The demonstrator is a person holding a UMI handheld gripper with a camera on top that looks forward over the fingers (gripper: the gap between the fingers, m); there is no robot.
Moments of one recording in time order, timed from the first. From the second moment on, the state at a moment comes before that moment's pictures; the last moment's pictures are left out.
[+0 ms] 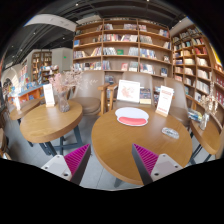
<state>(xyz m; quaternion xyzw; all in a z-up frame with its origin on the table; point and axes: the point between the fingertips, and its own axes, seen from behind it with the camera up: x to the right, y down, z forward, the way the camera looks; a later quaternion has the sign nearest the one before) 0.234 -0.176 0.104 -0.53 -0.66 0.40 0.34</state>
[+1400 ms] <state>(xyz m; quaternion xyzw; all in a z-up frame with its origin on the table) 0.021 0.160 -0.011 -0.64 -0.61 0.28 0.37</state>
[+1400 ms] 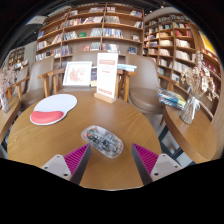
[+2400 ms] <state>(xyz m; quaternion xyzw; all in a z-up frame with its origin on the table) -0.069 0.076 0.128 -0.62 -0.60 0.35 0.35</state>
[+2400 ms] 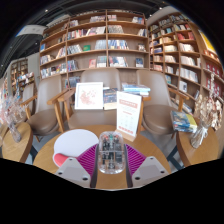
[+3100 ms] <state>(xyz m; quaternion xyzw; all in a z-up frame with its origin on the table) -0.197 -0.102 -0.011 -0.63 -0.65 0.30 0.30</state>
